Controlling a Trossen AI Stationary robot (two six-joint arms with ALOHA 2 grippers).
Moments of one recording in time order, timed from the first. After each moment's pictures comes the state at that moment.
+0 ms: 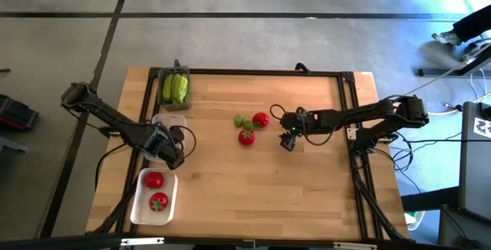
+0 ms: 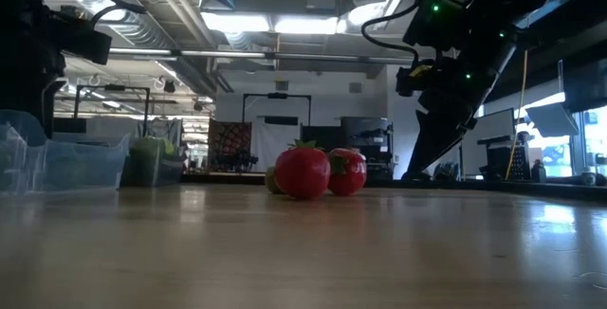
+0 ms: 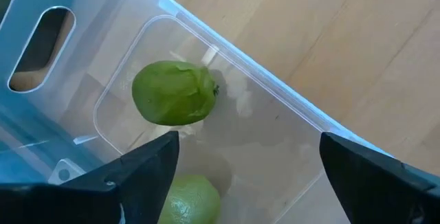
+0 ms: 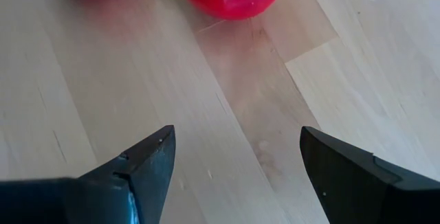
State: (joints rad) left arm -0.45 1.12 0.65 -1.11 -0.31 -1.08; right arm -0.07 1.44 0.71 -0.29 0.19 0.33
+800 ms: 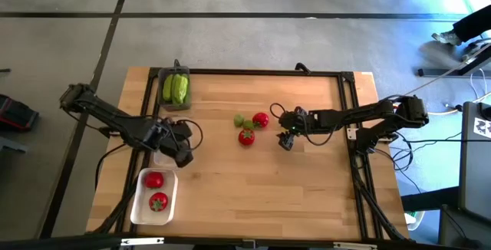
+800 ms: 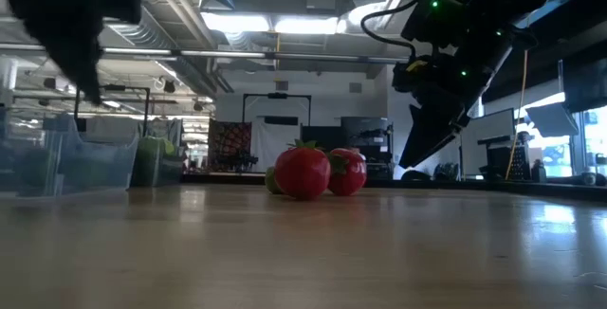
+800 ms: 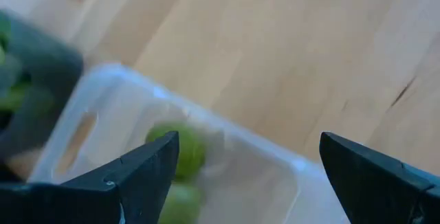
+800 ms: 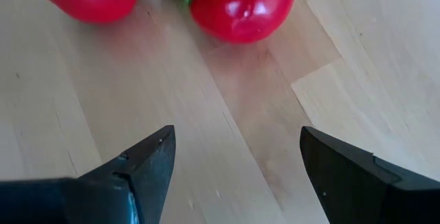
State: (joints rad) left arm -0.39 1.11 0.81 -1.05 -0.41 -0.93; right arm -0.07 1.44 0.71 -0.24 0.19 0.33
